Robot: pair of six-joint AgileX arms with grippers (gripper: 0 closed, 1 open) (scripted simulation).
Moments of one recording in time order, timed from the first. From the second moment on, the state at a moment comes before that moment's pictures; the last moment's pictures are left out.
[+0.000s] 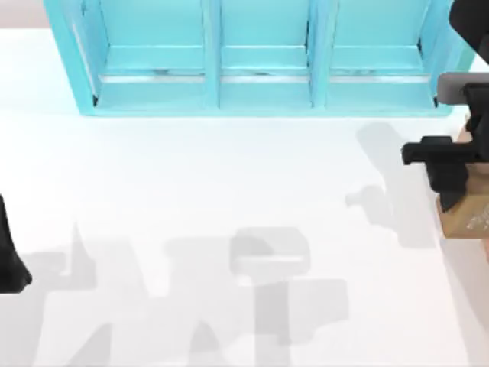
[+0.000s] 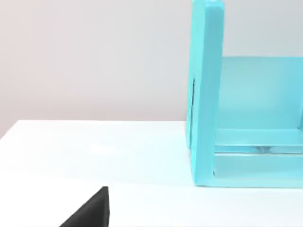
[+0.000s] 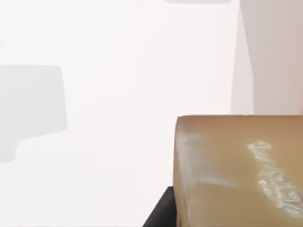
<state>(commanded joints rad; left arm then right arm) 0.00 0.00 0.00 0.00 0.00 0.00 0.37 1.63 1.42 -1.35 0.00 0.38</state>
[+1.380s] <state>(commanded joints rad) 0.00 0.00 0.00 0.00 0.00 0.00 0.32 1.56 1.10 -1.11 0.00 0.33</state>
